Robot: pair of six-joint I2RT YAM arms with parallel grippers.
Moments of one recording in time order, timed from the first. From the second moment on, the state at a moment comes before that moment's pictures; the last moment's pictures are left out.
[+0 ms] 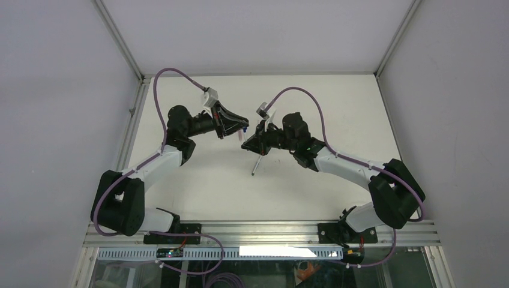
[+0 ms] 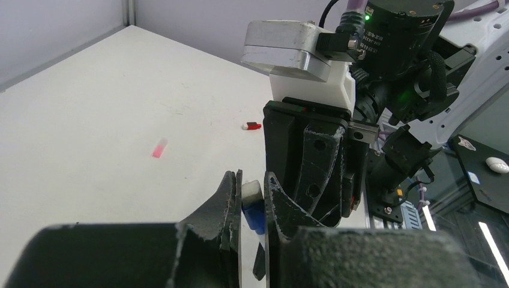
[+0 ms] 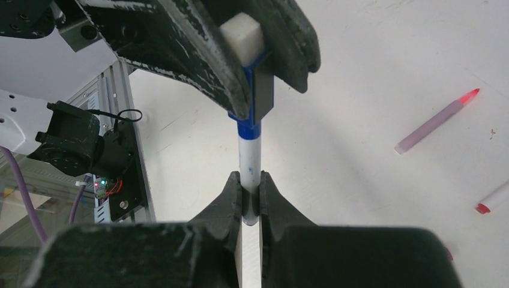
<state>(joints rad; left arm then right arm) -0.35 1.36 0.75 0.81 0.89 -0.43 0.76 1.44 0.85 0.34 -0.50 0.29</state>
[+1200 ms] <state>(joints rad) -0.30 1.28 0.74 0.71 0.84 -0.39 0.63 1.34 0.85 0.30 -0.28 0.31</state>
